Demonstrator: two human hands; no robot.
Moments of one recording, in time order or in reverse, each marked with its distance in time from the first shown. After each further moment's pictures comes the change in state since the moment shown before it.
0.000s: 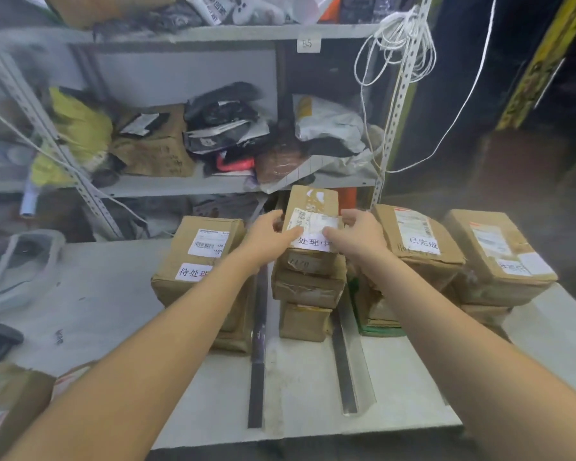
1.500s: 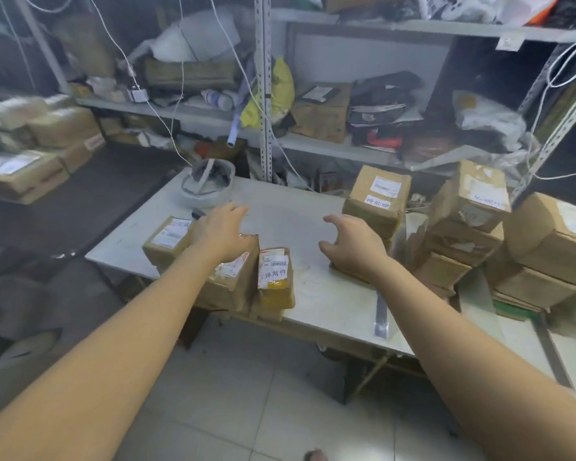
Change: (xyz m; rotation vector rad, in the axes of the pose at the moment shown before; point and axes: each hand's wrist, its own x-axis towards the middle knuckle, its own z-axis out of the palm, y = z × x) left_hand -0.326 -0.187 -0.298 0.914 0.286 -0.171; right_hand -0.283 -0.123 0.223 -0.603 -0.306 -0.646
